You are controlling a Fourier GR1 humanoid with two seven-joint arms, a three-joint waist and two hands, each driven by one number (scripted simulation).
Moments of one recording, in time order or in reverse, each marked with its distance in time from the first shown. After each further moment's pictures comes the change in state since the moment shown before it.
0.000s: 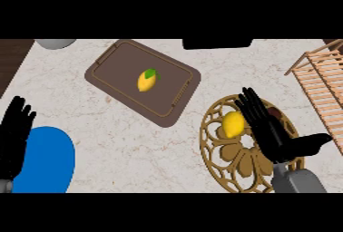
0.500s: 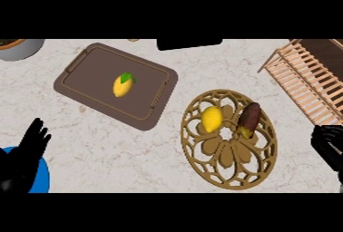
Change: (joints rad) left arm 0.080 -0.031 -0.053 0.069 0.036 -0.042 0.067; right arm 0.205 -0.169 -0.309 0.046 0.190 -0.517 0.082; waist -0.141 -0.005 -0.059
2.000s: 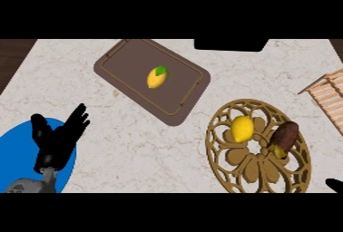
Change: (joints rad) left arm -0.208 -0.089 -0.101 0.174 -0.024 -0.184 0.020; right arm 0.377 -0.341 0.066 -0.880 0.520 -0.214 1.223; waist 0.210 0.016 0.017
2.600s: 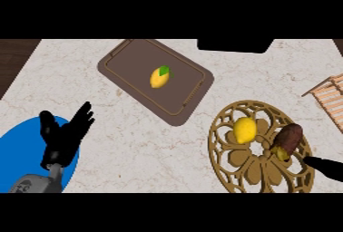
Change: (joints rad) left arm -0.031 -0.027 -0.009 0.028 -0.022 -0.004 0.005; right arm -0.266 0.020 0.108 0.219 0.015 0.118 0.131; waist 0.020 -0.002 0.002
